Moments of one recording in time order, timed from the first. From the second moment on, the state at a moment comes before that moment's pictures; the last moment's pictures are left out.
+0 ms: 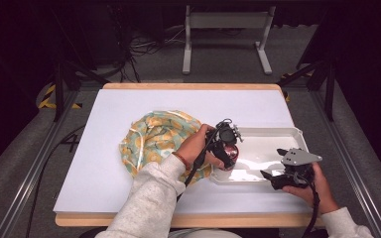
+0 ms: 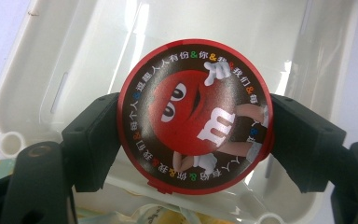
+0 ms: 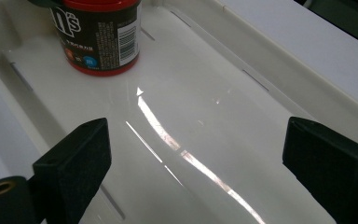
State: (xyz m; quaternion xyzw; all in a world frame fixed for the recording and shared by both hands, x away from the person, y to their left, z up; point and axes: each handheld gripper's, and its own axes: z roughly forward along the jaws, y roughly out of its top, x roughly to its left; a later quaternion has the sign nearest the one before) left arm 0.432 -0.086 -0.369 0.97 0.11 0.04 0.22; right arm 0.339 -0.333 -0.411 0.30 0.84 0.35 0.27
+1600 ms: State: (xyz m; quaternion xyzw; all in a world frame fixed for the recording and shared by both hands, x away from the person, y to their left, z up) left arm 0.424 -0.050 -0.332 0.95 0.13 0.10 0.28; right arm 0.339 -0.332 -0.411 0.30 0.85 0.35 0.27
